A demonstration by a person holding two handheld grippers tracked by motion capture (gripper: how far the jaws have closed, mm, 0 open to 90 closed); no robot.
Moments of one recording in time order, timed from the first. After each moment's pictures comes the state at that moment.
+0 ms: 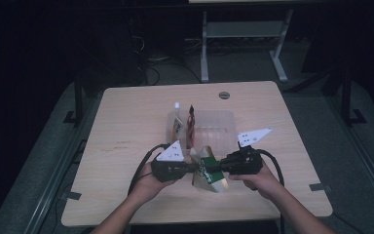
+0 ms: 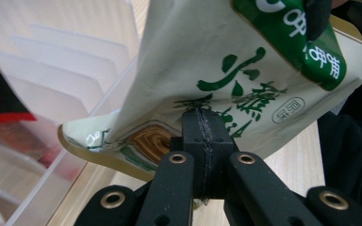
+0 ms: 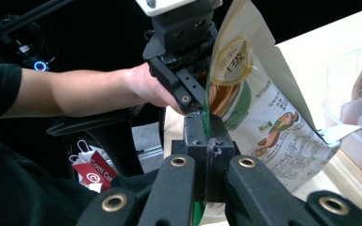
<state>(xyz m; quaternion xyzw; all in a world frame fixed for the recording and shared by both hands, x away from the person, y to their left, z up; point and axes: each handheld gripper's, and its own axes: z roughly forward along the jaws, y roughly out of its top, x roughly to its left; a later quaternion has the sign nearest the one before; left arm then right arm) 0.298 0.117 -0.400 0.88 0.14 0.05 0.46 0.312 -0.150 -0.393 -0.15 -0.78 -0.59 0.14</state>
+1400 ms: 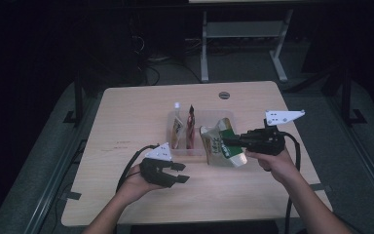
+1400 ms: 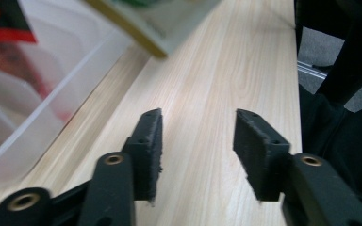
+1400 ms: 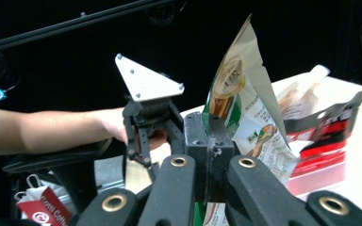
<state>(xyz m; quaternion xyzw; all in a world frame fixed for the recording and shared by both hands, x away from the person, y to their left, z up) 0.304 0.153 -0.411 0.89 0.17 0.00 0.43 0.332 -0.197 -0.345 -0.17 -0.74 -0.65 0.04</state>
